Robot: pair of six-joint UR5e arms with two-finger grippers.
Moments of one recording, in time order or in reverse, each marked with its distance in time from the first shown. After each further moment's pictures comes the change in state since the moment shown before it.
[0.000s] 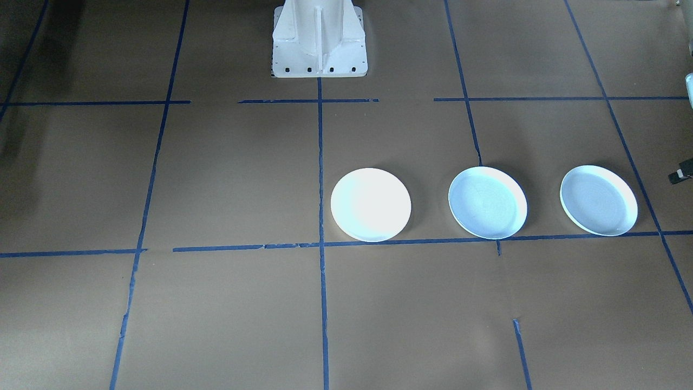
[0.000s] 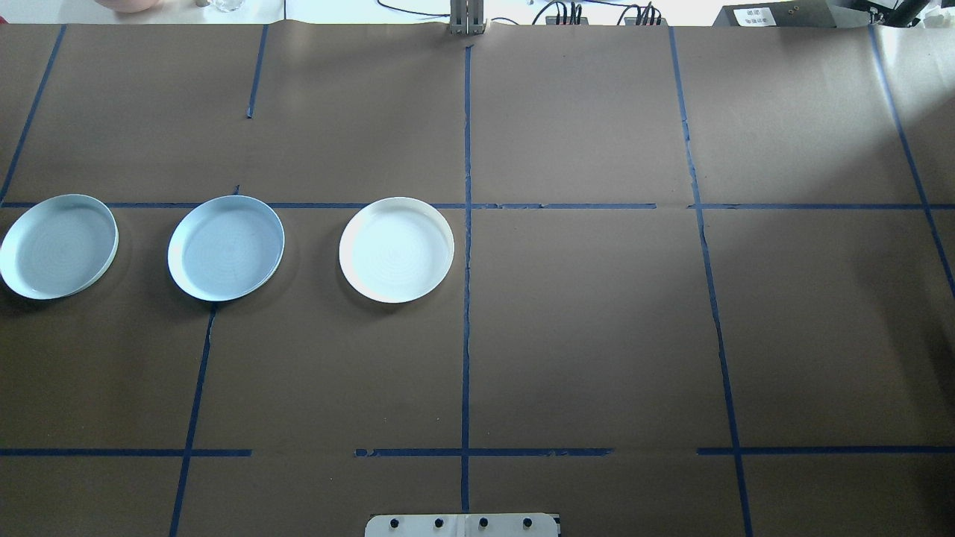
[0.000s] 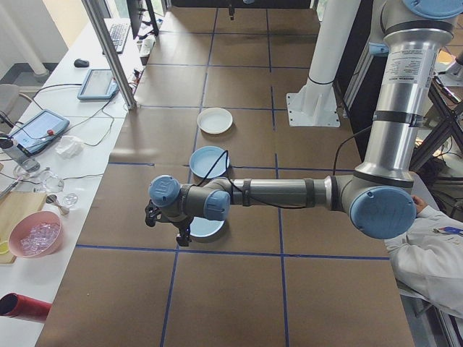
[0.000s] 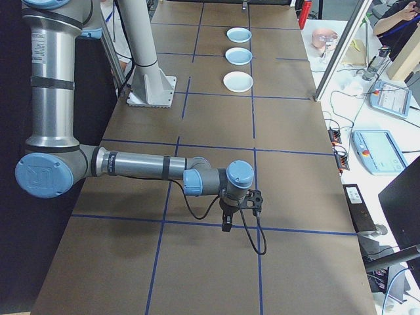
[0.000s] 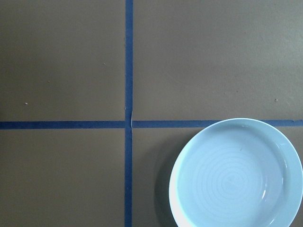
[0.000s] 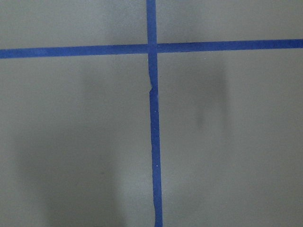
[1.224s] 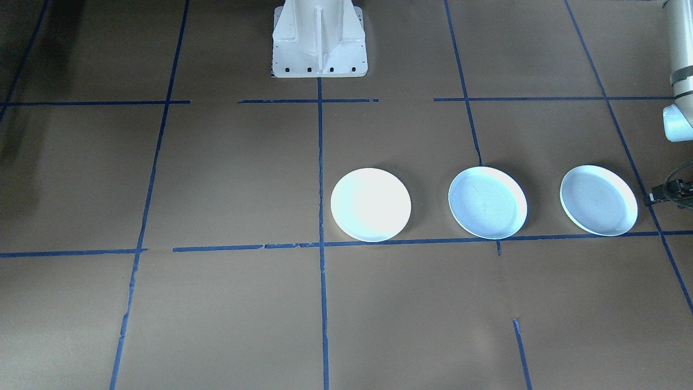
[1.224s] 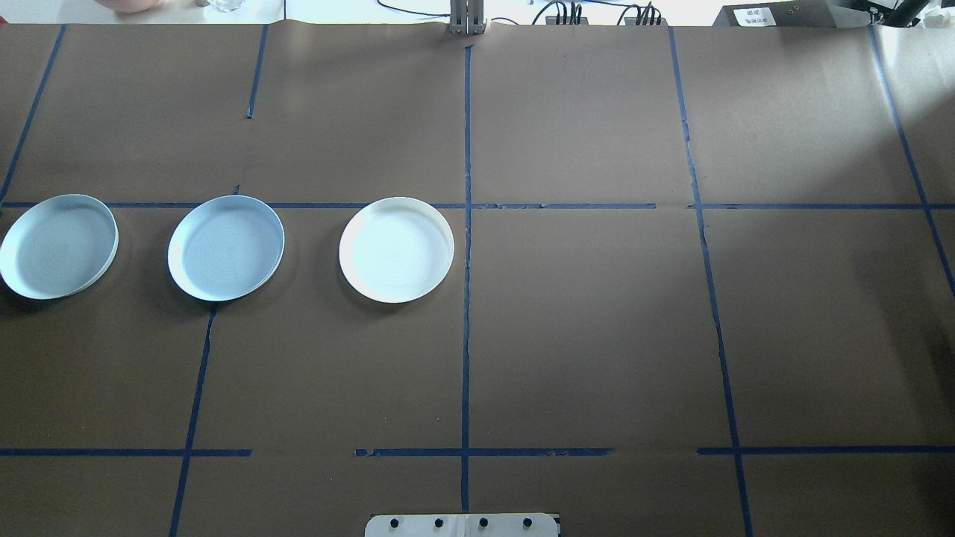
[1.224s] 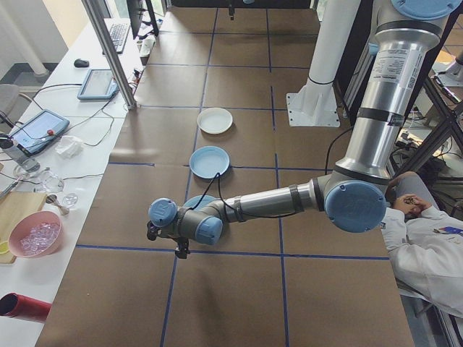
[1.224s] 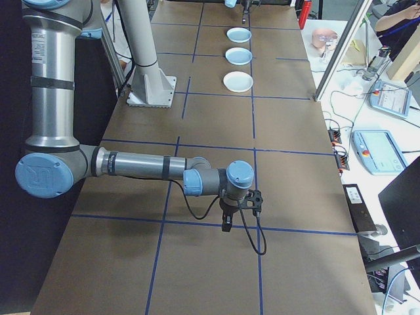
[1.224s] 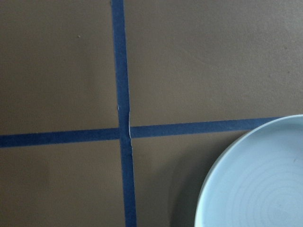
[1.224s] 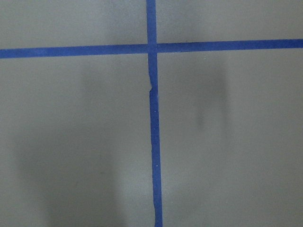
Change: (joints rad) left arm 0.069 -0.091 0.315 -0.317 0.000 -0.072; right arm 0.000 0.000 0.000 0.000 0.000 0.000
